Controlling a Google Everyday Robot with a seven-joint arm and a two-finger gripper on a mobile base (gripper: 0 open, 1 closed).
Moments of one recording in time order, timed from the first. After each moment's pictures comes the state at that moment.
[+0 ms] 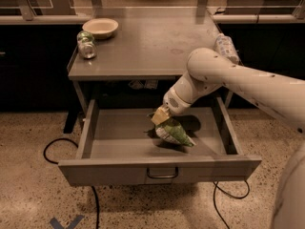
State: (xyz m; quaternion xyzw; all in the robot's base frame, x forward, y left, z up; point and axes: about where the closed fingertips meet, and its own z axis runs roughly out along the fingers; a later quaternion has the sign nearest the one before) arm 0.605 -0.026 0.692 -0.44 0.86 0.23 0.16
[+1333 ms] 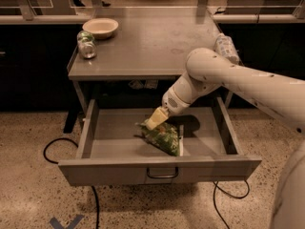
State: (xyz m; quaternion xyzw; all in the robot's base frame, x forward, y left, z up) arm 0.605 -0.025 0.692 -0.44 0.86 0.23 0.16
